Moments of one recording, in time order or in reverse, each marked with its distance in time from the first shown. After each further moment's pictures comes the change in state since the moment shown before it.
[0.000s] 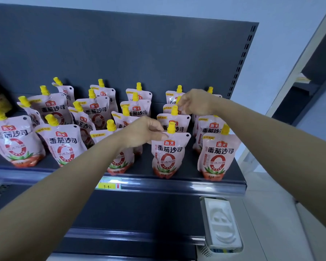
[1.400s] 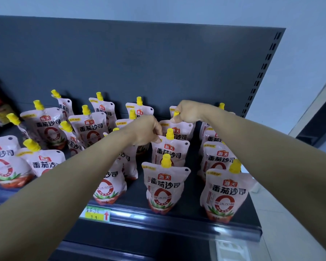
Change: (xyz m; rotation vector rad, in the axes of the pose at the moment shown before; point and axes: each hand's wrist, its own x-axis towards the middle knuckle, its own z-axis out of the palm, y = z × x) left_hand 0.090 0.006 -0.029 0.462 0.075 -0.096; right_hand 0.113 0.029 0.001 0.062 -0.160 0.015
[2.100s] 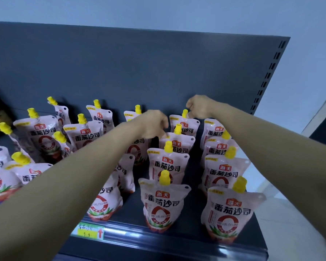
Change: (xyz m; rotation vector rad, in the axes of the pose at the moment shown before) left_hand 0.047 0.009 -0.019 0.086 0.005 -0.047; right_hand 0.025 0.023 -0.037 -0.171 0.149 0.043
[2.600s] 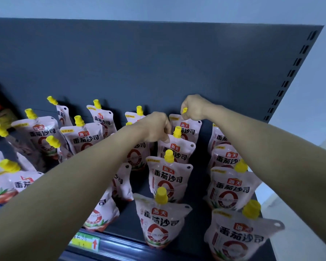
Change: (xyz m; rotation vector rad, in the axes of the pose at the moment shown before) left_hand 0.032 -0.010 0.011 0.031 -0.025 -0.029; right_hand 0.048 -0.004 0.018 0.008 0.018 -0.112
